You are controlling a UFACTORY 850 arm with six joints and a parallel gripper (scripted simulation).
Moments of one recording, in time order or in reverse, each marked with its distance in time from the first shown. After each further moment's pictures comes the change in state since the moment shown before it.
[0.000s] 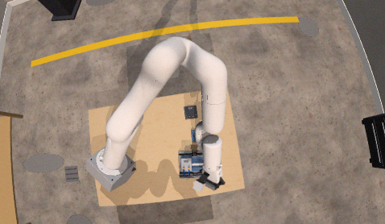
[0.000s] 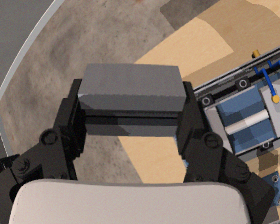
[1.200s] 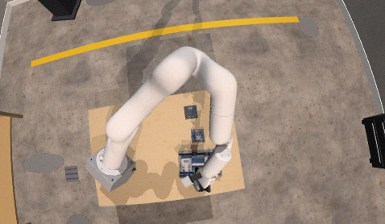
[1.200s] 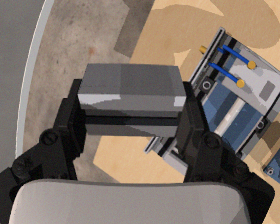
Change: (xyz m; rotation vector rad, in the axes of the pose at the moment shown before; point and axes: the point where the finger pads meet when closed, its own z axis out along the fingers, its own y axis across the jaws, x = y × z) arm 0.035 0.062 0.019 -0.356 0.197 0.370
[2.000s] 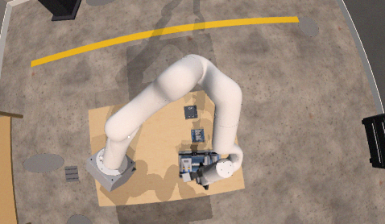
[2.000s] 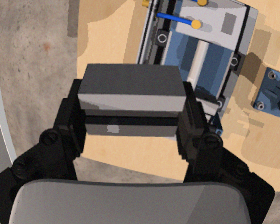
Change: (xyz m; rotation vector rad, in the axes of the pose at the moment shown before) arm -0.031 0.036 0.003 -0.326 -0.136 0.170
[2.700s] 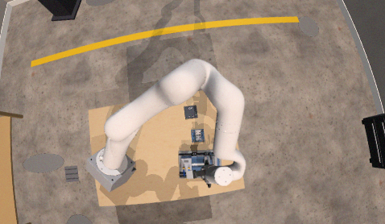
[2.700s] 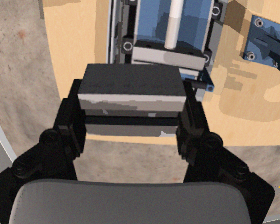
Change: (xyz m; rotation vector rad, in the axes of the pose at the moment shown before) arm -0.037 0.017 -0.001 -0.160 -0.150 0.075
